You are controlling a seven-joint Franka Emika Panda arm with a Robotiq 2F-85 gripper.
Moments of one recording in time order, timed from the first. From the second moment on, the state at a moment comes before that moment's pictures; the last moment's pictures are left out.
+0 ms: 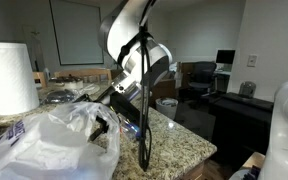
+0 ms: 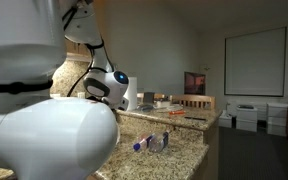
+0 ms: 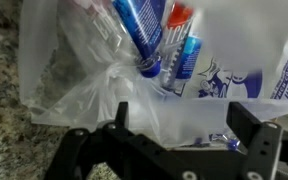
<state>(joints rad) 0.41 -0.12 0.32 -2.53 1.73 2.71 -0.75</state>
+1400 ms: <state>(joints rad) 0.37 0.38 0.25 -2.04 1.14 2.39 -0.79</state>
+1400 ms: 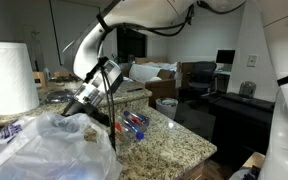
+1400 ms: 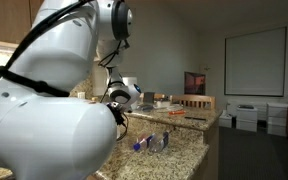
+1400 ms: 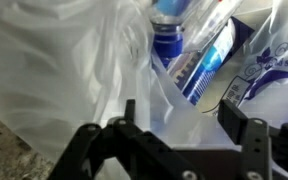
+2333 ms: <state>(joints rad) 0.35 0.45 0.25 -1.96 1.01 2.45 -0.77</state>
